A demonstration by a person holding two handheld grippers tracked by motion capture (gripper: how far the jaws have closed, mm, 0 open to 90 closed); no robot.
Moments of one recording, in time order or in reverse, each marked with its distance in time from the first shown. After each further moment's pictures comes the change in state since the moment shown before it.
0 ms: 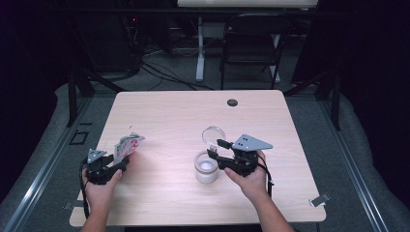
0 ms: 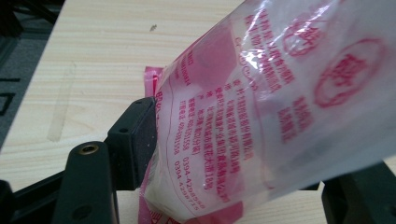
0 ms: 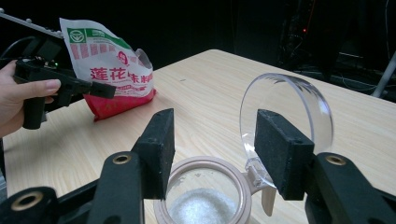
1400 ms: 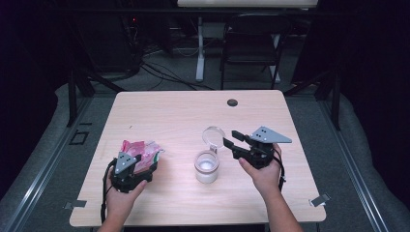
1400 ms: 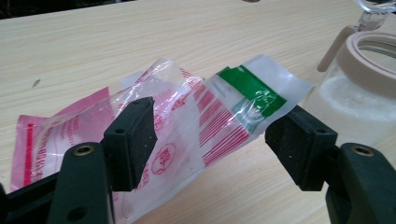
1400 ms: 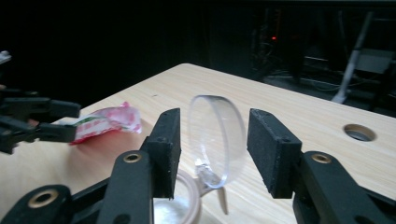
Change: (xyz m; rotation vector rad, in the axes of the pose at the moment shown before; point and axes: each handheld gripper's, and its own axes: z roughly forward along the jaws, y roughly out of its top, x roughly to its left) left arm -0.090 0.003 -0.018 -0.044 -0.201 0.248; right arm -0.028 0.012 -0.028 -0.050 -0.108 0.055
